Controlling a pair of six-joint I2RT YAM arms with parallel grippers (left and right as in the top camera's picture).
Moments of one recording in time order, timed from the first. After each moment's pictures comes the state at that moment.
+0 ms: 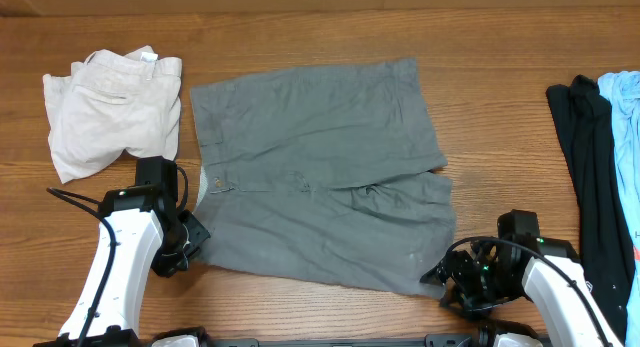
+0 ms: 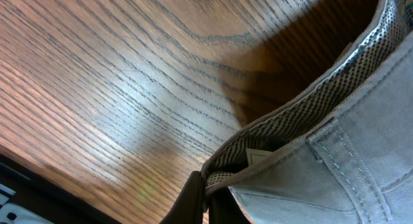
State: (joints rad) left arm 0.13 1.34 0.79 -1.08 -0.05 -0.65; right arm -0.16 1.16 0.42 -1.02 -0.59 0.50
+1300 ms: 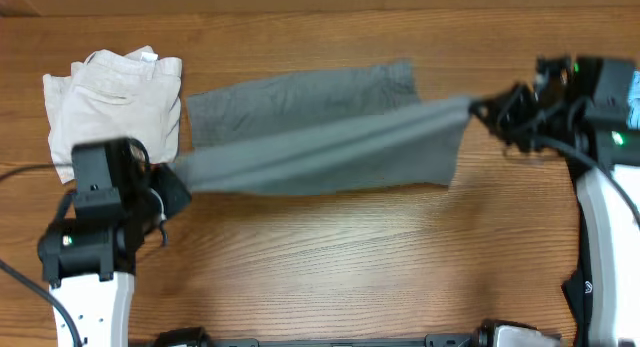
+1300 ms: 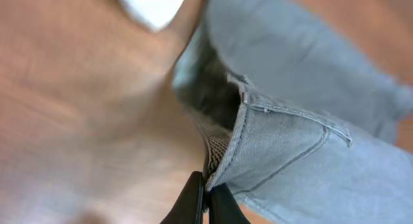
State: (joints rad) left arm 0.13 1.06 1.13 -1.06 0.09 -0.55; right arm -0.15 1.43 1.36 -0.77 -0.63 0.56
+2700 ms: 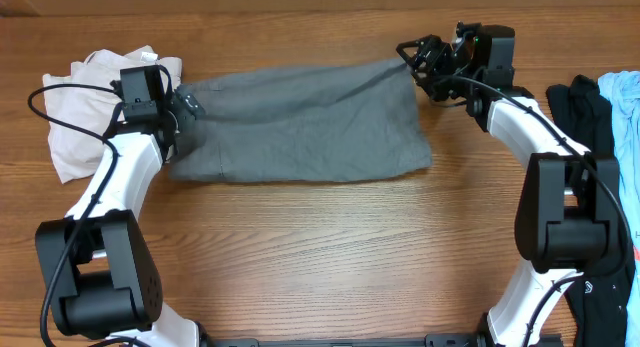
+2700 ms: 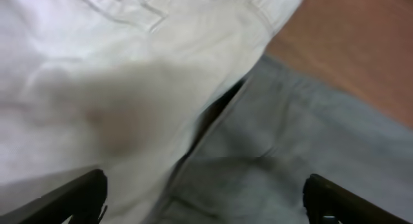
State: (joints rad) left arm 0.13 1.77 1.16 -0.32 -0.12 -0.50; right arm 0.00 2.04 1.37 0.04 -0.67 0.85
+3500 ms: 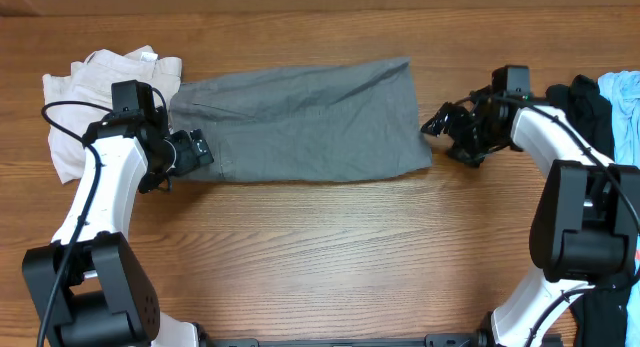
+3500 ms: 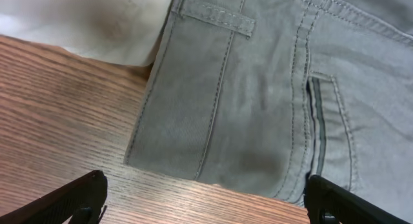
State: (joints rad) left arm 0.17 1.70 1.19 -0.84 0.10 -0.26; right arm -0.09 1.98 1.28 -0.63 -0.51 0.46
